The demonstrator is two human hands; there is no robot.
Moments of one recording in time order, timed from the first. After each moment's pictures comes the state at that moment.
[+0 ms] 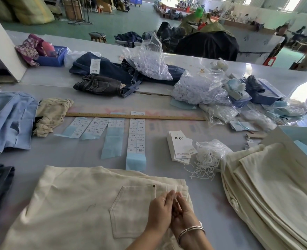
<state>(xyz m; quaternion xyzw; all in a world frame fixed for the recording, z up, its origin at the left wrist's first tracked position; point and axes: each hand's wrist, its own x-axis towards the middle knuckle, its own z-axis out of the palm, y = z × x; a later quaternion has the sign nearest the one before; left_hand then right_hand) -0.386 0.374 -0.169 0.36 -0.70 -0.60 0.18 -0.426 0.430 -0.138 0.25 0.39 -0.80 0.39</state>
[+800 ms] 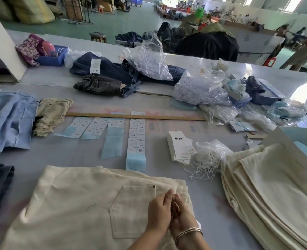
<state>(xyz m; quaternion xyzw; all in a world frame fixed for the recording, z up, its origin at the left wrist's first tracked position) -0.386 0.374 -0.163 0.38 -0.68 -0.60 0.20 -0.422 0.425 -0.139 0.25 0.40 -0.78 0.40</state>
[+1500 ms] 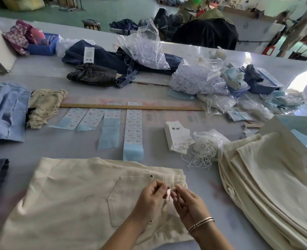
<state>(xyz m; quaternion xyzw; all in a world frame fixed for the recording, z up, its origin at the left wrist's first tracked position) -0.353 0.360 -0.133 0.28 -0.57 -0.75 0.14 -0.433 0.453 -0.116 0.16 0.49 -0.75 0.41</state>
